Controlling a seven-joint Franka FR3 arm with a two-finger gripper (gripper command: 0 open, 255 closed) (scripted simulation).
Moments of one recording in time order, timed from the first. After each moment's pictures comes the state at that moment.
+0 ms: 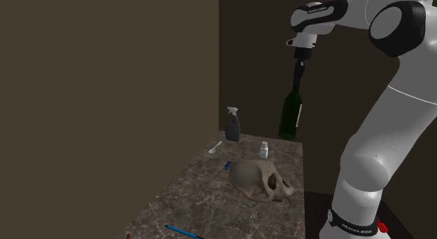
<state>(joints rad) -0.49 -0.29 -0.74 -1.81 -0.10 1.62 -1.16</state>
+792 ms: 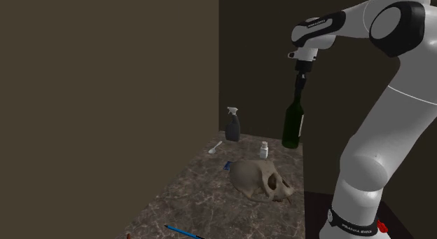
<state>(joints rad) -0.51 -0.29 -0.78 -1.95 -0.11 1.77 -1.20</state>
